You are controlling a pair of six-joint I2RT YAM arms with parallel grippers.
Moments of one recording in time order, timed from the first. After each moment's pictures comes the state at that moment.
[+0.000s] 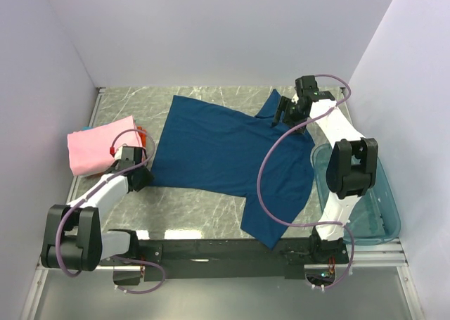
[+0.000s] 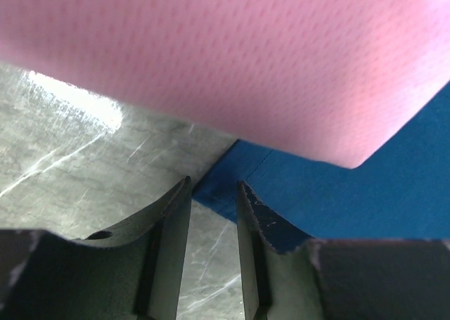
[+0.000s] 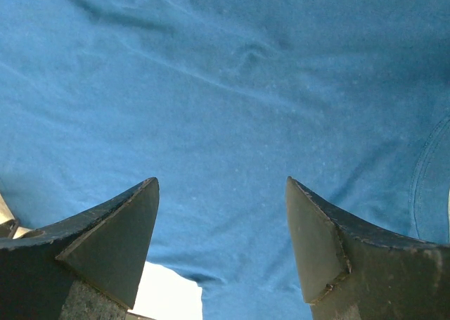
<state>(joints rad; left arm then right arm) -0.08 1.23 0.54 -0.32 -0.18 -0.75 0.11 1.87 1.59 -0.80 -0.18 0.43</state>
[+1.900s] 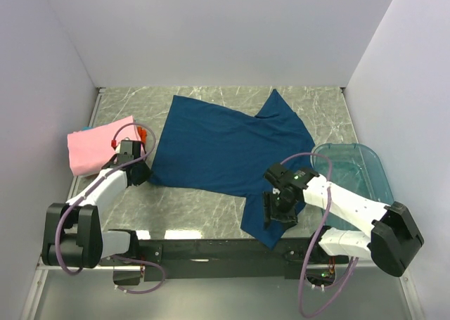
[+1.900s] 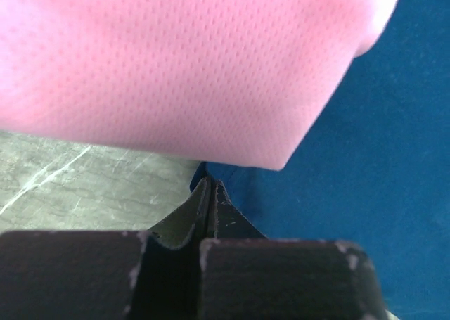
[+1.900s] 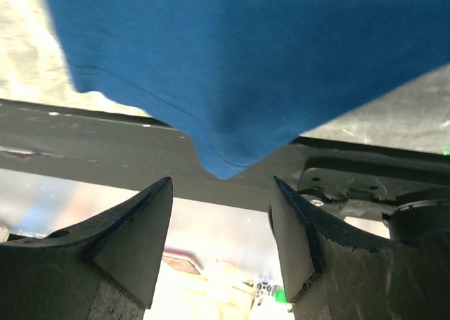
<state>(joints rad) -0.07 1.25 0.61 -0.37 -0.14 -0.67 0.72 1.16 0.70 -1.02 -0.20 0.76</state>
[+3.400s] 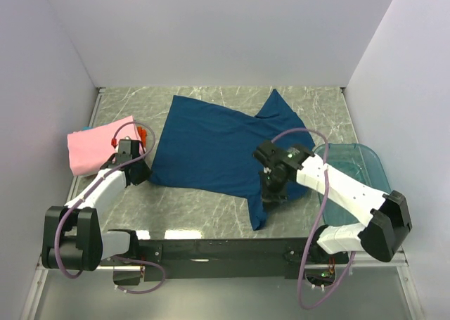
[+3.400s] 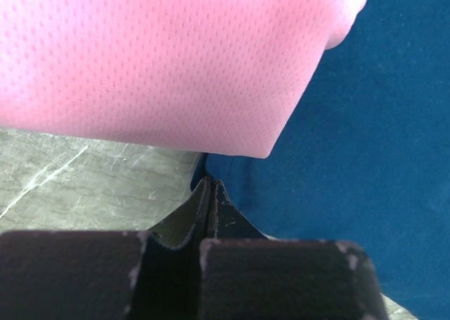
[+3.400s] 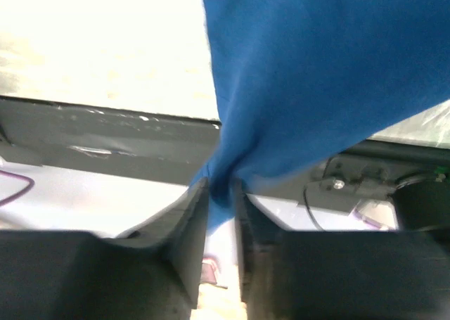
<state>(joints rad) -0.06 1.23 0.62 -0.39 -0.10 -0.63 0.76 1.29 1.05 -1.19 -0.12 0.79</state>
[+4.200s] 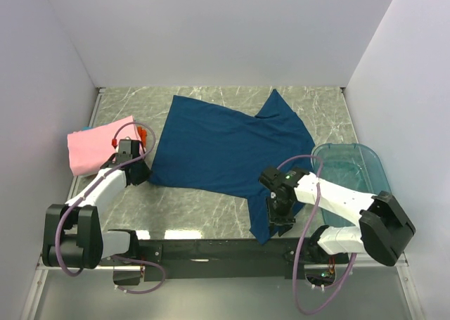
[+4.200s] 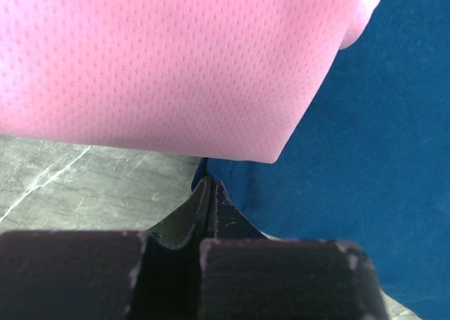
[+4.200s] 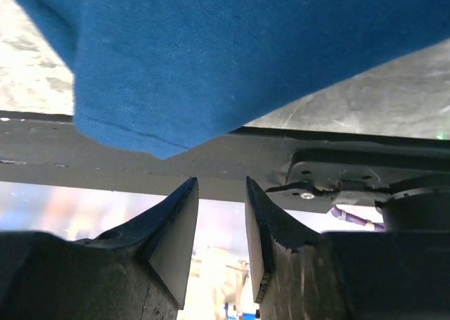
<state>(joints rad) -0.06 1.24 0.62 -0.39 -0.10 -0.62 0.76 1.26 0.70 -1.05 -0.19 0.78</state>
